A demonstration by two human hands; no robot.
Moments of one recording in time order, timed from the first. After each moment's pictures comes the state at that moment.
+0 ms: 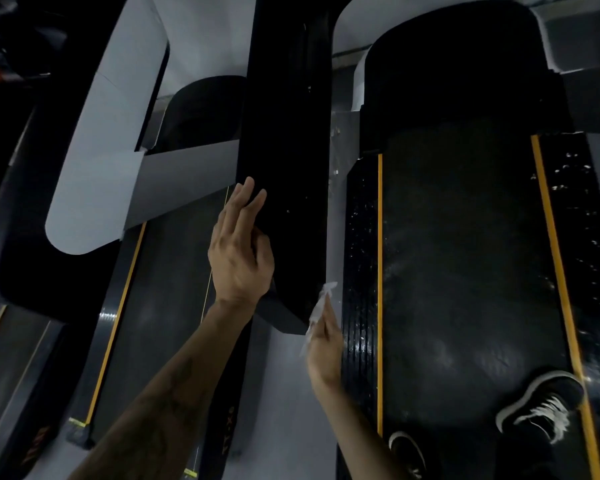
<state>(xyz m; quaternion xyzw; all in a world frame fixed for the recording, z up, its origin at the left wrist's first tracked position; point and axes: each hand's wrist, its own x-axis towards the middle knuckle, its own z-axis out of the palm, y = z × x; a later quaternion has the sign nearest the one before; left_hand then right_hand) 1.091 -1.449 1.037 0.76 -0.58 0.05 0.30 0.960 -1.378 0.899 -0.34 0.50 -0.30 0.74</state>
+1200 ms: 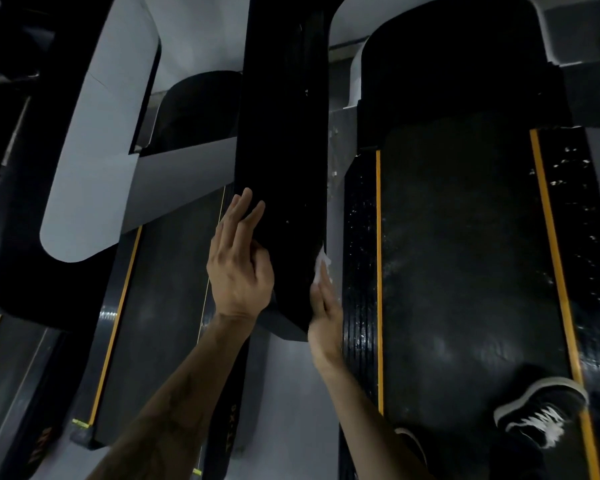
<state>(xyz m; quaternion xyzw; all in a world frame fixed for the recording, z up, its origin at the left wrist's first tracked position) 1.089 -1.451 1.039 0.76 -0.57 0.05 0.31 0.977 -1.429 0.918 -0.35 0.41 -0.38 0.75</state>
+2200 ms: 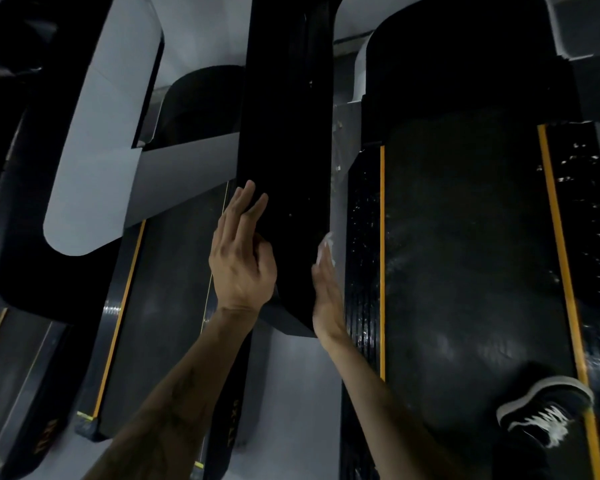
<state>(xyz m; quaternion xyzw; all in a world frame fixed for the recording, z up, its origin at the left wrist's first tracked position) 1.089 -1.450 1.039 0.76 -0.57 0.05 0.30 0.982 -1.452 0.909 -0.43 0.38 -0.33 0.75</state>
